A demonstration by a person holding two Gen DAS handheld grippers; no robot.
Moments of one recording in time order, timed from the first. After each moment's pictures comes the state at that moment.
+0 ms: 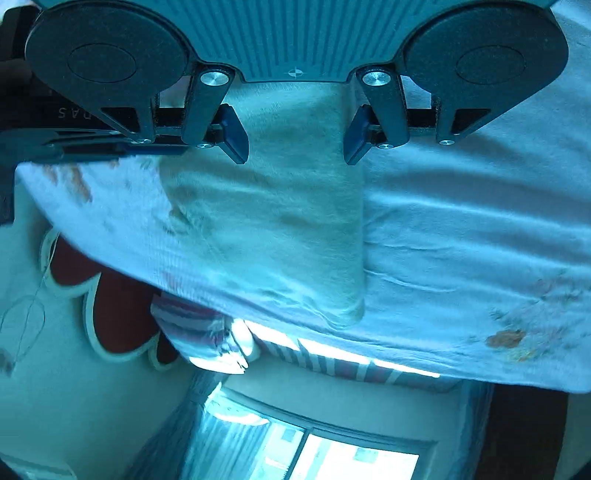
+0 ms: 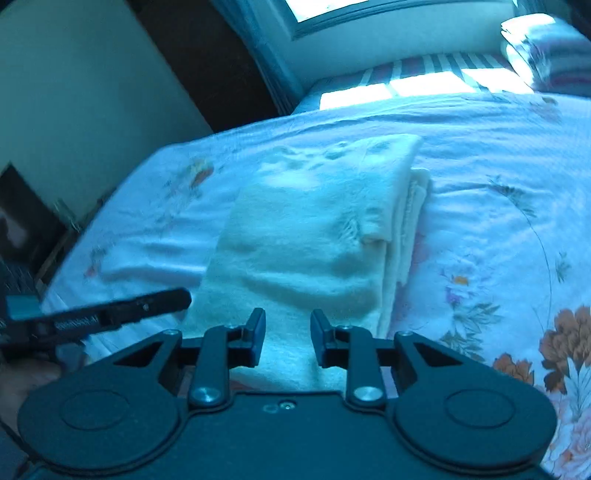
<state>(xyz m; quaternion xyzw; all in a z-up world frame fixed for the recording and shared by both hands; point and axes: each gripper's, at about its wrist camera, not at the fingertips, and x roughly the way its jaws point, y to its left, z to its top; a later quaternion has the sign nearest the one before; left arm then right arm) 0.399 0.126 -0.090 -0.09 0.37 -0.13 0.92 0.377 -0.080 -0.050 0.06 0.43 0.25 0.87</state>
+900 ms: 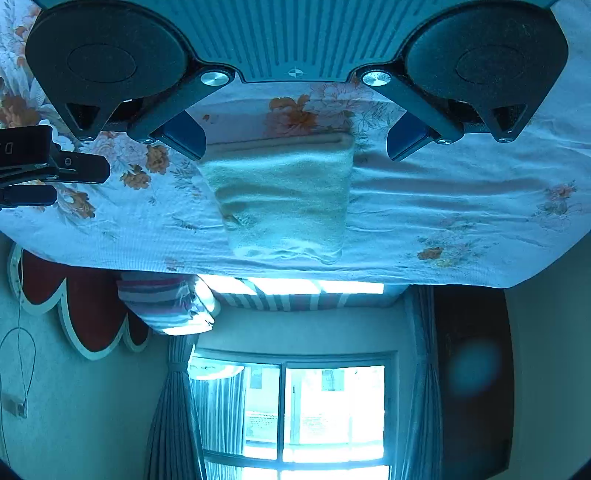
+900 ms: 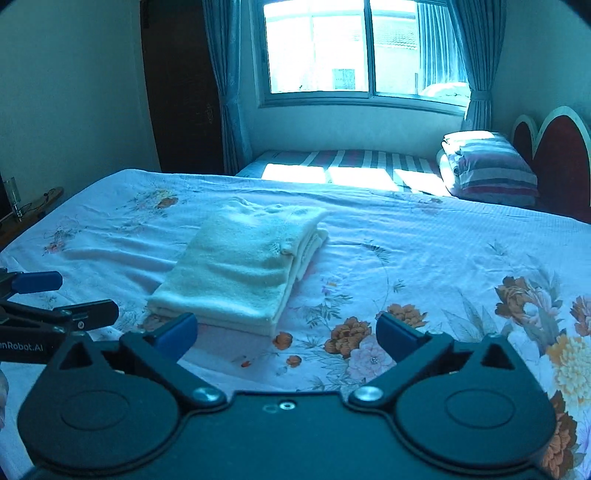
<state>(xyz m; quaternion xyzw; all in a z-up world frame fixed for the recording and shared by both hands) 0.221 0.063 0.001 0.00 0.26 0.00 0.96 0.223 -0.116 0.020 -0.02 0.29 0.14 0.95</state>
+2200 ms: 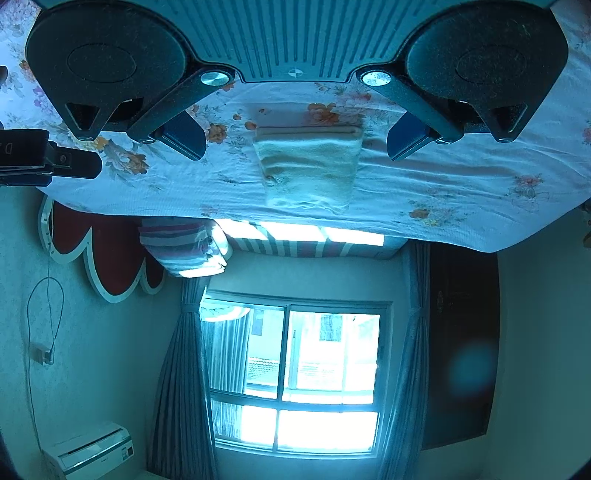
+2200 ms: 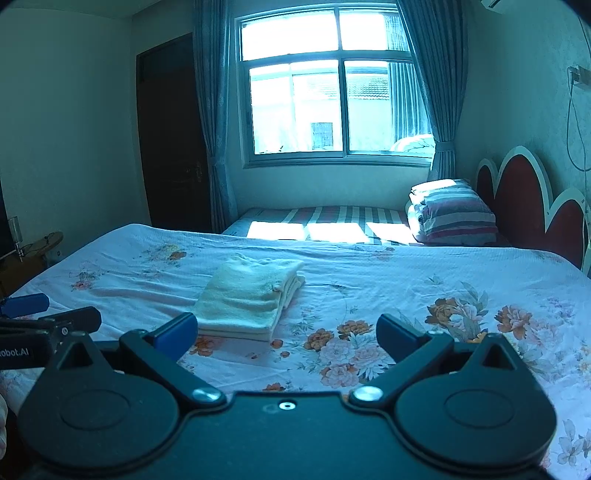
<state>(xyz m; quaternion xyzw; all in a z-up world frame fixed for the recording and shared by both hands) 0.079 0.038 0.059 -0.03 0.18 0.00 0.98 0.083 -0.148 0.084 -0.01 0.21 0.11 0.97</state>
